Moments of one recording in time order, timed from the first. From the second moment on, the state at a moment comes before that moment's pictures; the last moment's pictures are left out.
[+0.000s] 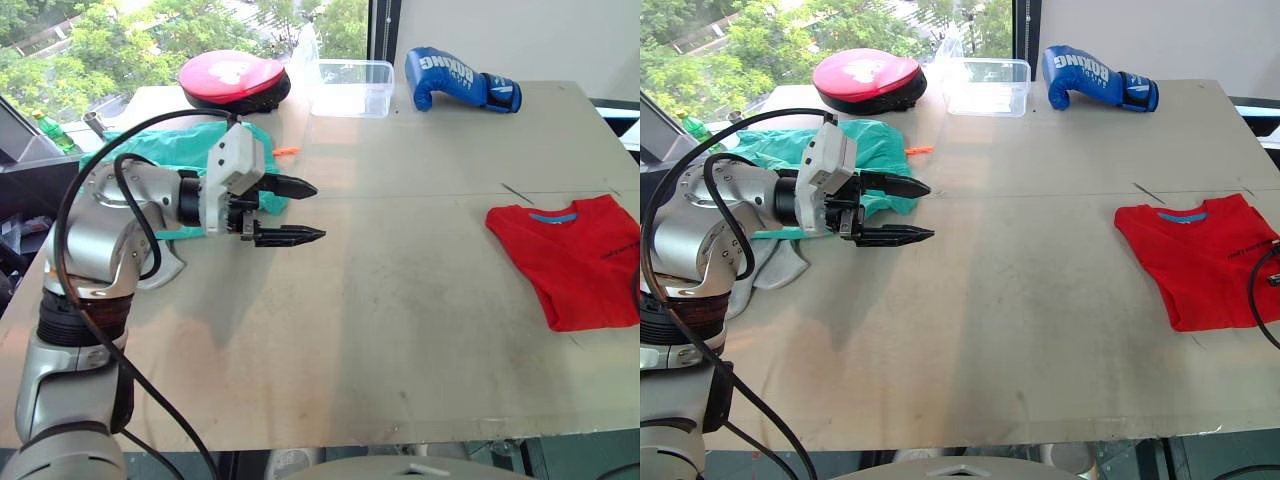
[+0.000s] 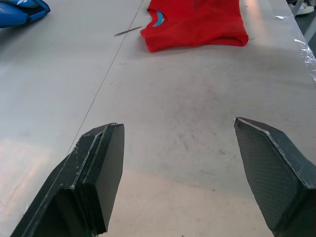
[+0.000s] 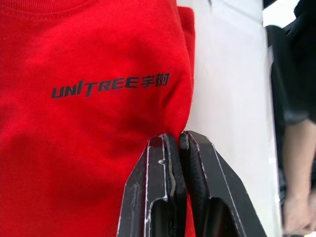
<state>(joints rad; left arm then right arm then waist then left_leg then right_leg) -0.66 0.85 0.03 -0.21 -0.48 0.66 -1.28 -0.08 -1.01 -0.43 0.19 0.09 0.58 0.61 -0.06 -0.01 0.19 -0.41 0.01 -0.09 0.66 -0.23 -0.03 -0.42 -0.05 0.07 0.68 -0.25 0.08</state>
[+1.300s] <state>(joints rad) -0.87 0.68 -0.09 0.89 0.02 -0.10 -0.93 0.02 -0.75 -0.41 -0.58 0.75 0.58 0.79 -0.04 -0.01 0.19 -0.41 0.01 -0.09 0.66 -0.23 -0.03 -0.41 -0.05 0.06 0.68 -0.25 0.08</state>
